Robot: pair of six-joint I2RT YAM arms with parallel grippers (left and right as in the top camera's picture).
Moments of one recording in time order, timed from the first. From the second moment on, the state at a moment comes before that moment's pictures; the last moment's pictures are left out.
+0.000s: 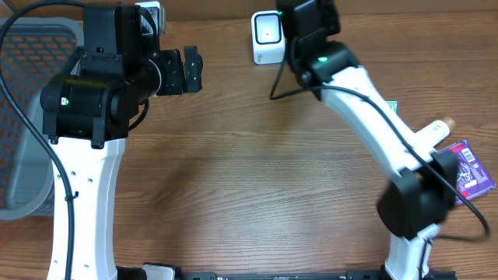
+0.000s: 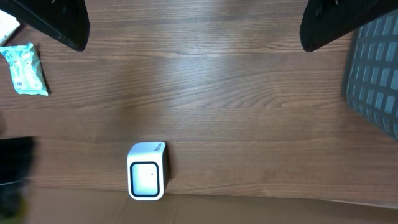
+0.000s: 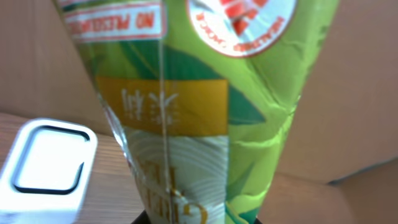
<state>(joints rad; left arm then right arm) -0.15 1.53 2.00 -1.26 0.02 -0.19 0.50 2.04 1.90 -0.32 0.72 -0.20</state>
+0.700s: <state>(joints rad) -0.15 1.53 2.00 -1.26 0.02 -0.19 0.52 2.44 1.90 0.11 0.76 -0.71</state>
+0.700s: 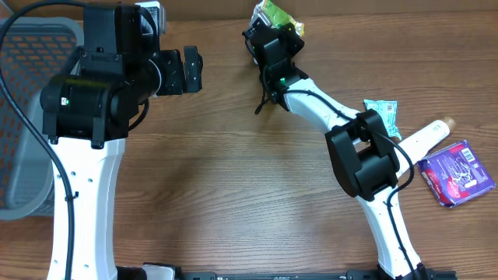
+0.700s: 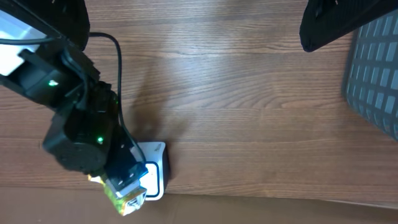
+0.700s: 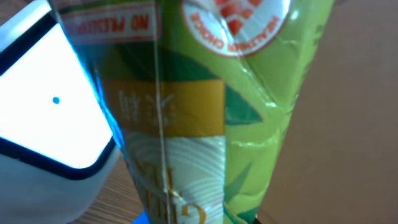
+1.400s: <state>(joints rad) -0.15 1.53 2.00 -1.26 0.02 -0.19 0.47 2.47 1.90 0.13 0.75 -0.75</state>
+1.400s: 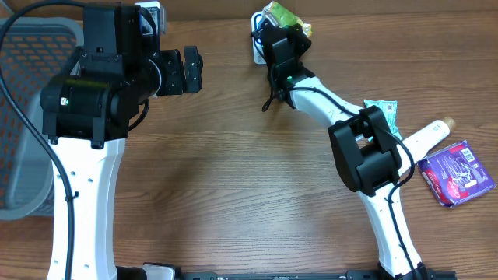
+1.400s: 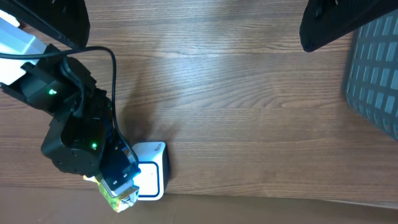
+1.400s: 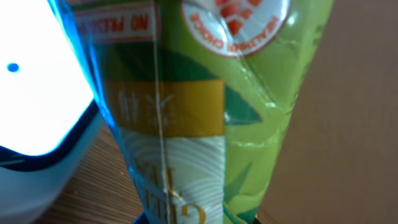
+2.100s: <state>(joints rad) -0.15 1.53 2.00 -1.26 0.02 -0.19 0.62 2.05 1.89 -0.75 0.59 -0.08</state>
